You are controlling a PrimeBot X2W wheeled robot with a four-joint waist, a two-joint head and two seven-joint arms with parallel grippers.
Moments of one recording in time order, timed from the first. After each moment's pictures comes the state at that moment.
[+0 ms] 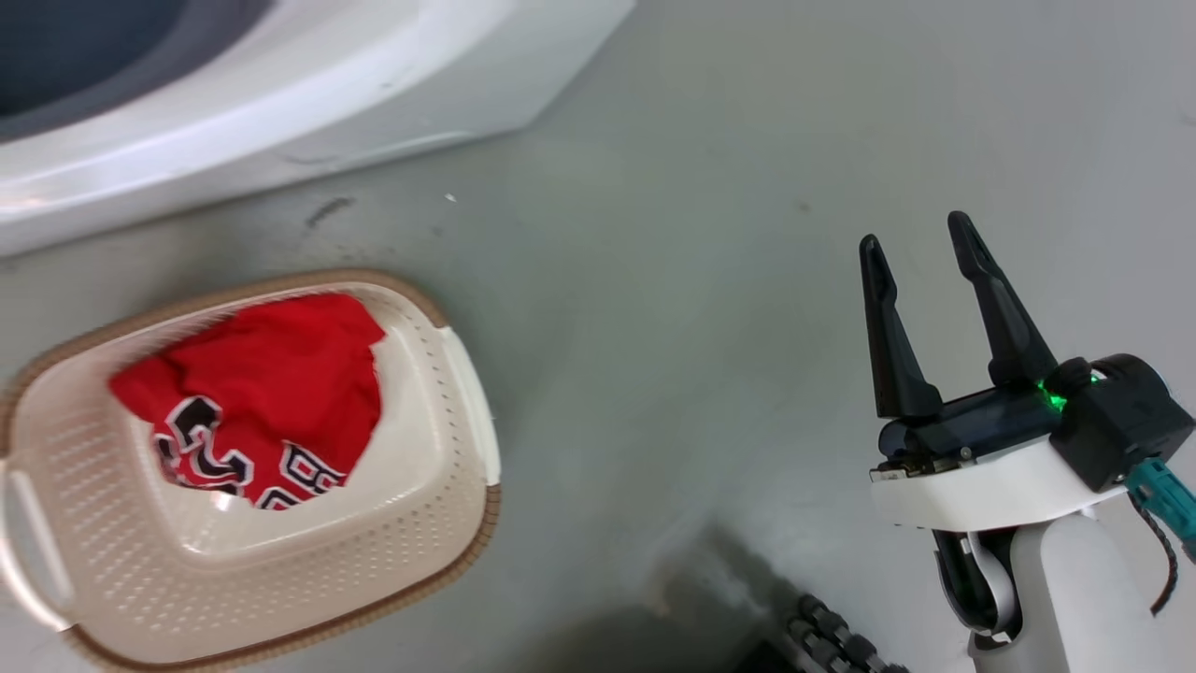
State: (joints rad) left arm -1.56 0.70 -0.68 0.97 -0.55 -0.13 0.15; right arm -0.25 -0.05 0.14 -0.05 0.16 0.13 -0.26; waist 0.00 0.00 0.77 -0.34
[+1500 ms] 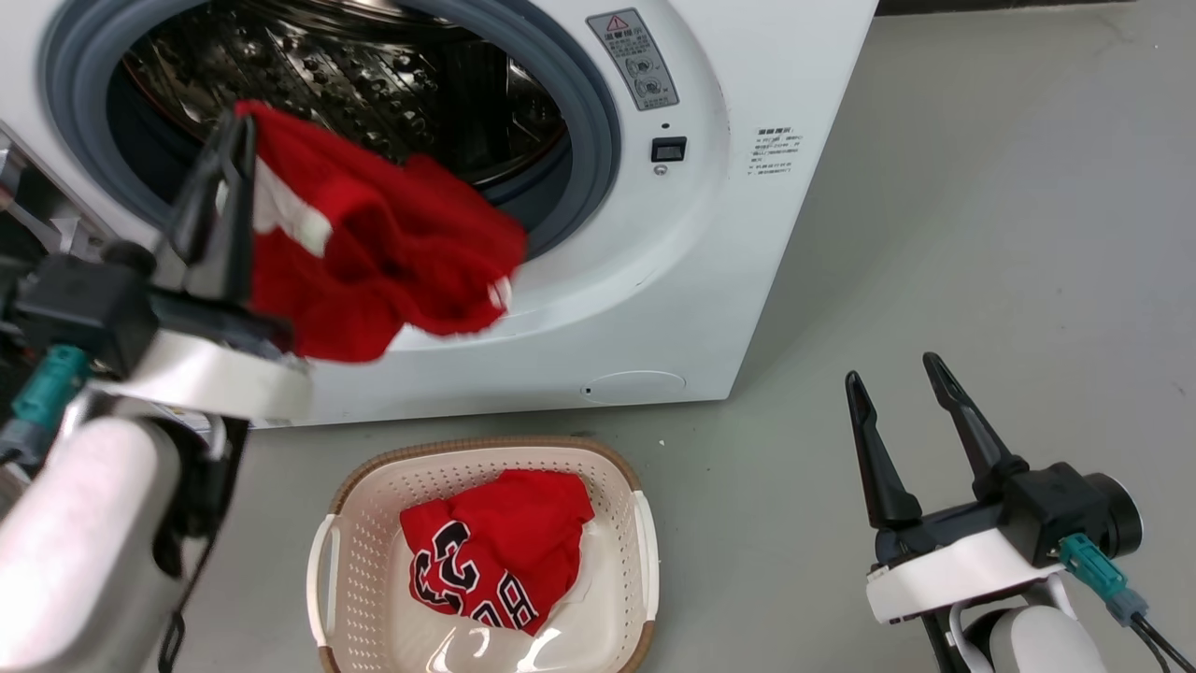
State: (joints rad) left arm -0.53 0.65 -0.43 -0.01 -0.53 0.18 -0.26; right arm -0.11 -0.05 0.11 0.08 0.06 0.13 -0.26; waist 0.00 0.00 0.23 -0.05
